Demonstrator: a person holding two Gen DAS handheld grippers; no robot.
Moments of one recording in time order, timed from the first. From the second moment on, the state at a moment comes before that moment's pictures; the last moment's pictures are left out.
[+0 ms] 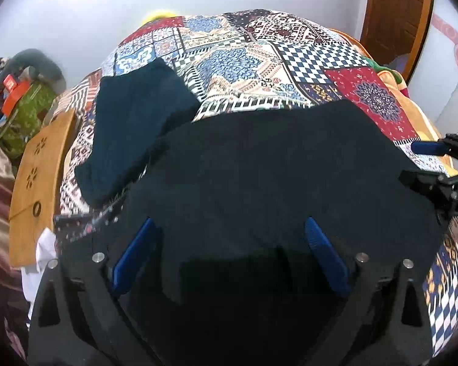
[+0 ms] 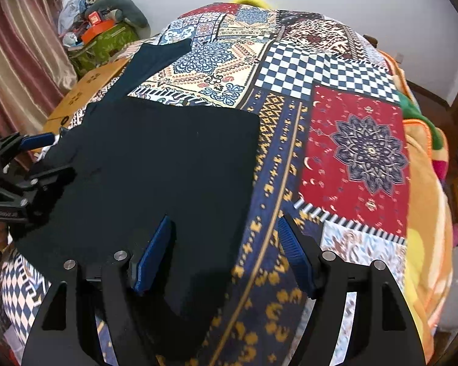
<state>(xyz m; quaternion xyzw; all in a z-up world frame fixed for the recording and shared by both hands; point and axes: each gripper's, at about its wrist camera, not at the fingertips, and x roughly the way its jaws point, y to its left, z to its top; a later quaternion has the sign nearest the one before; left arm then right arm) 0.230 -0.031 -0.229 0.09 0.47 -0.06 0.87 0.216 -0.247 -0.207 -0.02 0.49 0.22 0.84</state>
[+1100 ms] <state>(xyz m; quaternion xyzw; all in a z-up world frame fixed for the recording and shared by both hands) 0.090 0.171 -0.255 -0.29 0.50 0.06 0.82 0.163 -0.097 -0.178 -0.06 0.47 0.37 0.80</state>
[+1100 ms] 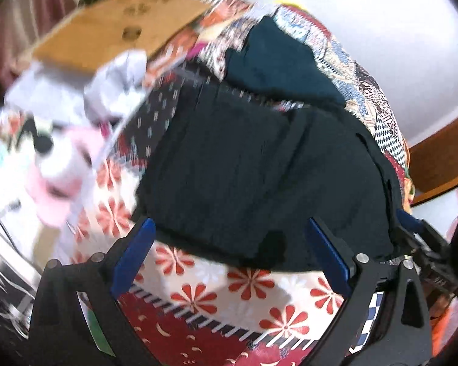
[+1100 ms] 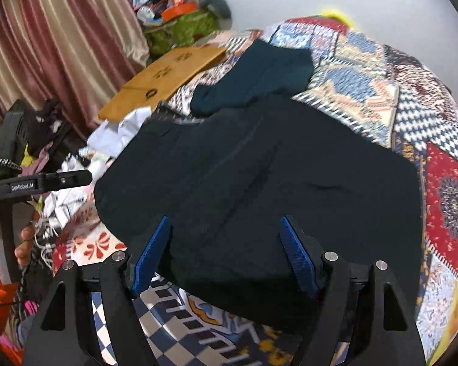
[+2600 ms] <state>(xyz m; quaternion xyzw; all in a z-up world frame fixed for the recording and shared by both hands) 0.145 0.079 -0.100 -0.11 0.30 0.05 0.95 0.185 -0.189 -0.178 0.04 0.47 0.30 0.83</state>
